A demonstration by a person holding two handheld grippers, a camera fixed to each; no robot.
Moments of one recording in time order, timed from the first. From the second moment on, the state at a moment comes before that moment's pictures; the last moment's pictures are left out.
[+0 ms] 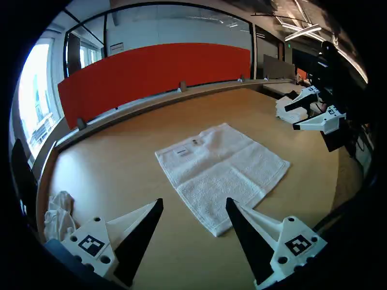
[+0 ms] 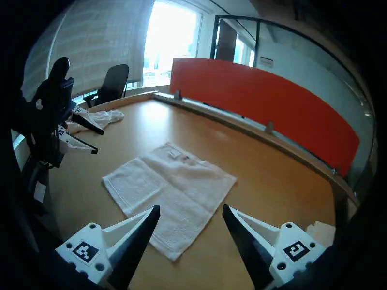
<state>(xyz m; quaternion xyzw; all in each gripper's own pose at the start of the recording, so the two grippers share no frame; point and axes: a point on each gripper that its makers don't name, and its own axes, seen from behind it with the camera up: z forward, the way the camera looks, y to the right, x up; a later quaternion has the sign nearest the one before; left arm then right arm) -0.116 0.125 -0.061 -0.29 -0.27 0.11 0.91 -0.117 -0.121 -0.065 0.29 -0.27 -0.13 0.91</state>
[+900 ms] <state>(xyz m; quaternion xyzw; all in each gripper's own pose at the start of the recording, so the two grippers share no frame) -0.206 0.150 -0.084 -0.33 -0.35 0.13 0.87 -0.218 -0.123 -0.100 0.32 -0.34 -0.16 0.87</state>
